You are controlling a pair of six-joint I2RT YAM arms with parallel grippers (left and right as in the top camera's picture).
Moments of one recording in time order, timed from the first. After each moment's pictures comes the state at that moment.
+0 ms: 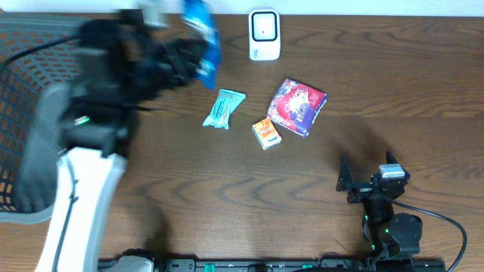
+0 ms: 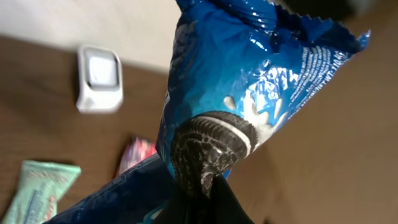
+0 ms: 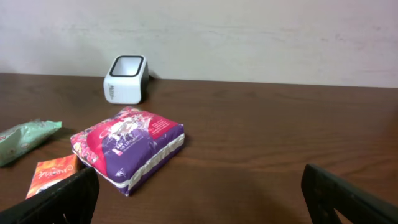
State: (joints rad) left arm -0.20 1.35 1.44 -0.52 0.58 -0.55; right arm 0.06 0.01 0.01 -0.07 -0.03 0.01
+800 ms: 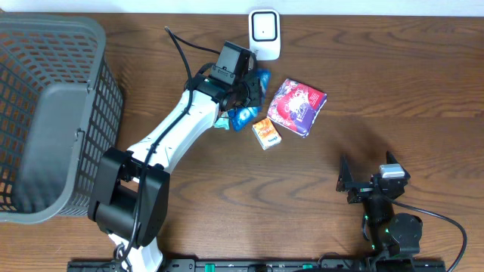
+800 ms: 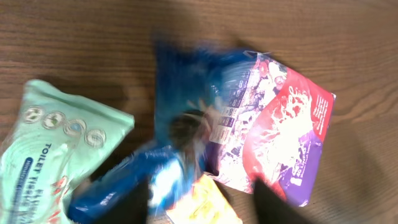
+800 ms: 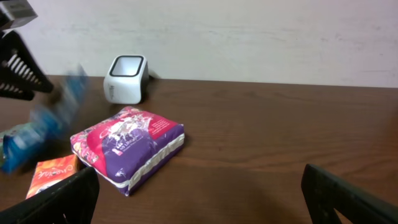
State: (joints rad) left arm -0.46 1.89 1.44 -0.50 0.20 -0.50; right arm 0.06 0.01 0.01 -0.07 -0.03 0.01
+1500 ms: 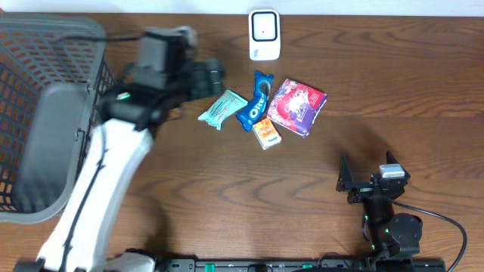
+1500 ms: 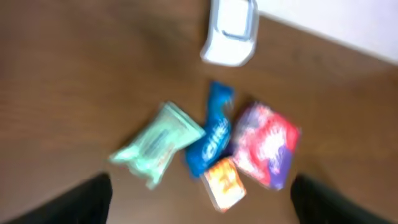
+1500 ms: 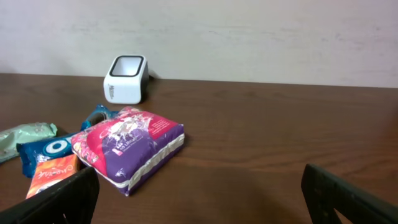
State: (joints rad) left arm -0.24 1.42 1.45 -0.83 0.16 -0.47; right arm 0.06 0.01 0.01 -0.07 -0.03 0.01
